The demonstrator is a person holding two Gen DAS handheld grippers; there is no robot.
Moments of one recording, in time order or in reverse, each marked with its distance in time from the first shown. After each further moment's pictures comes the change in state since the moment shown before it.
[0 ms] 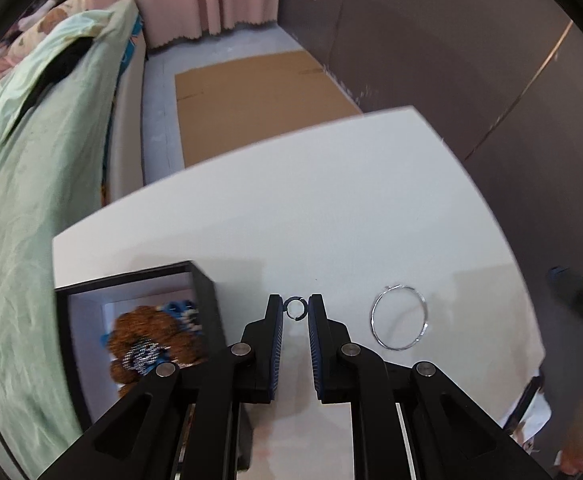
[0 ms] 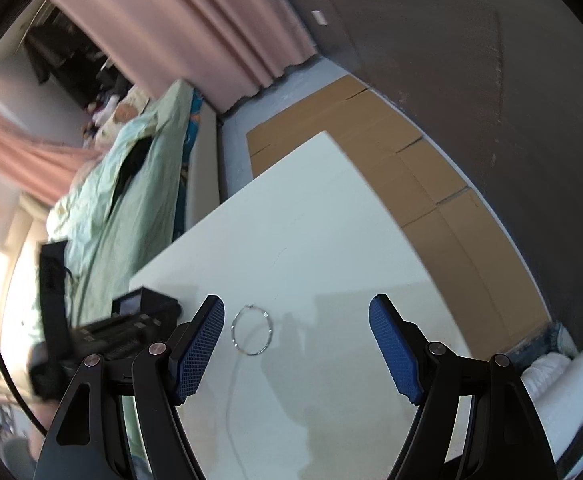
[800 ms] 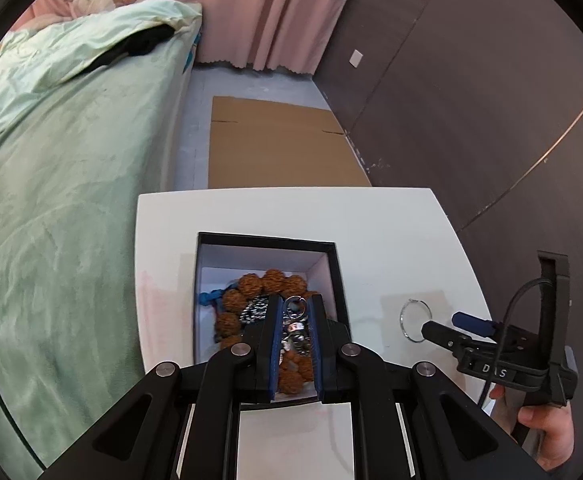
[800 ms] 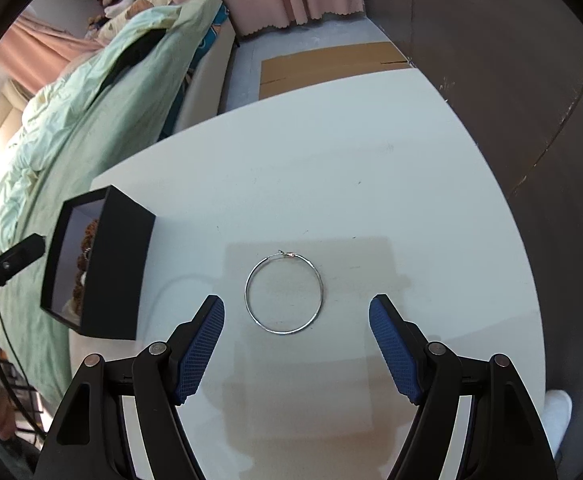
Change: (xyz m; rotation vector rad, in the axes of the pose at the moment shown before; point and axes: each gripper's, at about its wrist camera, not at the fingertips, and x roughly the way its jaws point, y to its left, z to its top) left arm -0.056 0.096 -0.048 -0.230 -0.193 -0.115; right arm 0.081 0.061 -0.026 -0.235 0.199 -0.161
